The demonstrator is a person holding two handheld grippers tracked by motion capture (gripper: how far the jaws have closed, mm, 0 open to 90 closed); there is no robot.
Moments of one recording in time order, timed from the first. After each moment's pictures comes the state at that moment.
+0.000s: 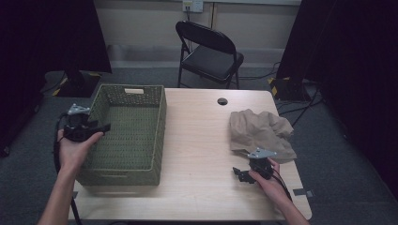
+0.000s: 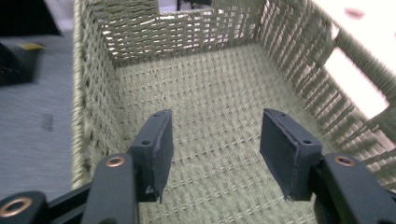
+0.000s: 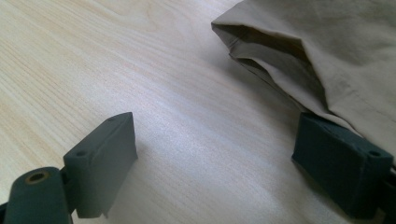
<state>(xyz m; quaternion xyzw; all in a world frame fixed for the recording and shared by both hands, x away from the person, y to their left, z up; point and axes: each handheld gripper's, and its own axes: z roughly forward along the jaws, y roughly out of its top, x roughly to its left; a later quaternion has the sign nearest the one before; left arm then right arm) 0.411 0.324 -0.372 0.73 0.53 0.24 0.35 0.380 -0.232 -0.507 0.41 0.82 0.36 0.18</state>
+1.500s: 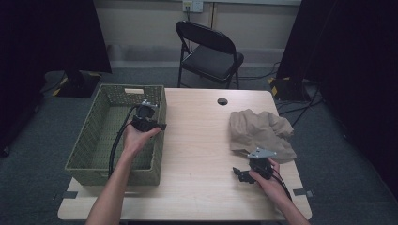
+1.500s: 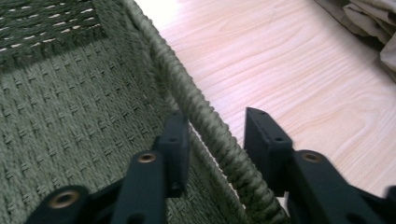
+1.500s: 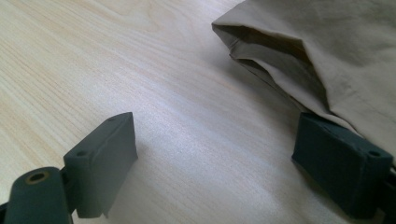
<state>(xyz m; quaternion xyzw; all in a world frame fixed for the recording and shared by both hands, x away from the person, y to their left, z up) 0.489 0.183 -0.412 0.80 0.47 0.12 0.35 0.381 -0.232 -0.507 0.41 0.82 0.36 0.18</state>
